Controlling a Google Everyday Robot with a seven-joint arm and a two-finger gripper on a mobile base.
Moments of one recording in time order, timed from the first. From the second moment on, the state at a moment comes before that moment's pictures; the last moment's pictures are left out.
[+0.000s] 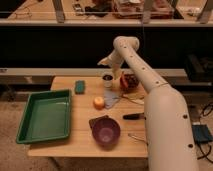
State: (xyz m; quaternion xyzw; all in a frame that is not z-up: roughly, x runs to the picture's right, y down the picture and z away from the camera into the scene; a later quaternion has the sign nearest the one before) arm 0.028 -0.122 0.907 -0.10 -0.24 -0.37 0.89
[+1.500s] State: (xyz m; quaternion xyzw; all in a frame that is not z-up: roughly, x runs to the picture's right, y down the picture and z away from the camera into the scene) arm 0.012 -0.128 0.898 -0.09 -0.24 -0.43 0.87
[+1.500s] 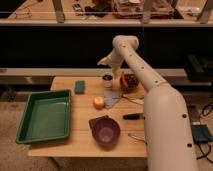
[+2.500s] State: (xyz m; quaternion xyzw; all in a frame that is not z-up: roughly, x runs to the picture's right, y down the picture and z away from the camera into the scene) arm -0.117 -0.104 0.889 -0.03 -0.21 -0.74 0.63
